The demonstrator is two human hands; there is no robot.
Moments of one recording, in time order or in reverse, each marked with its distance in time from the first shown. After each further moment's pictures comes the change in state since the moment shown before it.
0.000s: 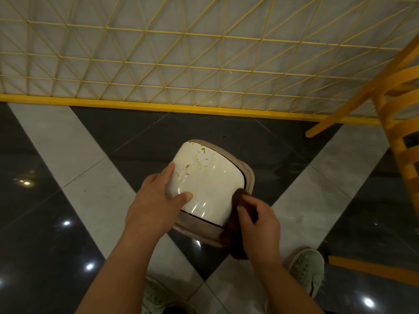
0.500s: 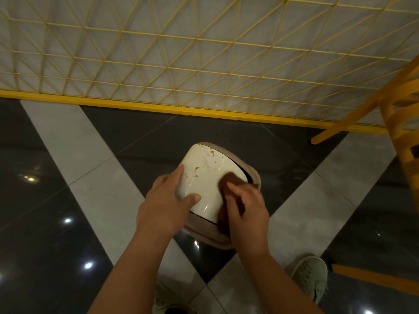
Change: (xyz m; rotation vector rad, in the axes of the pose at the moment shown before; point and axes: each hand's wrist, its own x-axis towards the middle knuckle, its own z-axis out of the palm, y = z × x) left_hand 0.003 -0.004 0.003 0.023 0.003 -0.003; right_hand 0.001 -0.043 0.018 -0.043 -0.016 -0.264
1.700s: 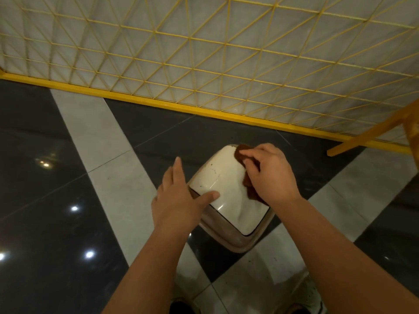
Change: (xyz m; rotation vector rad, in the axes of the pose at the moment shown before) left_hand -0.014 -0.004 -0.004 -0.017 0.135 -0.114; right_hand 0.089 -0.042 -0.022 -0.462 -0.187 -0.285
